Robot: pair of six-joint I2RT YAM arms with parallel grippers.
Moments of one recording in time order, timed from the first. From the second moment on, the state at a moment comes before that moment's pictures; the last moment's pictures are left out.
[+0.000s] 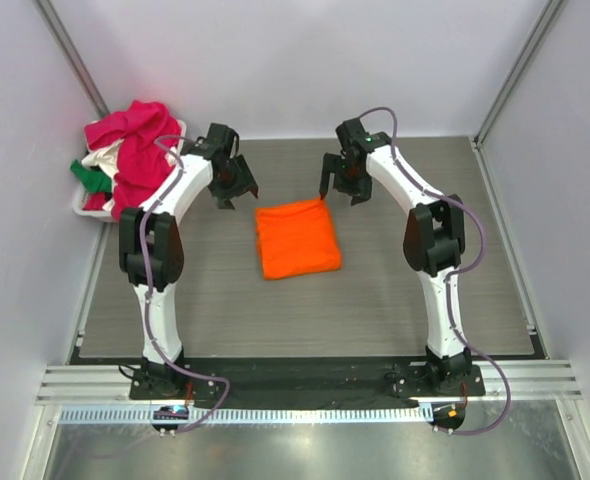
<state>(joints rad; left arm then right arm) -0.25 2.07 1.81 -0.85 0.07 -0.68 0.37 2.26 2.08 -0.96 -0.04 0.48</state>
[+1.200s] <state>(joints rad) -0.58 1.75 1.08 -0.48 0.04 -0.81 0.41 1.77 1.02 -0.40 -0.39 0.55</state>
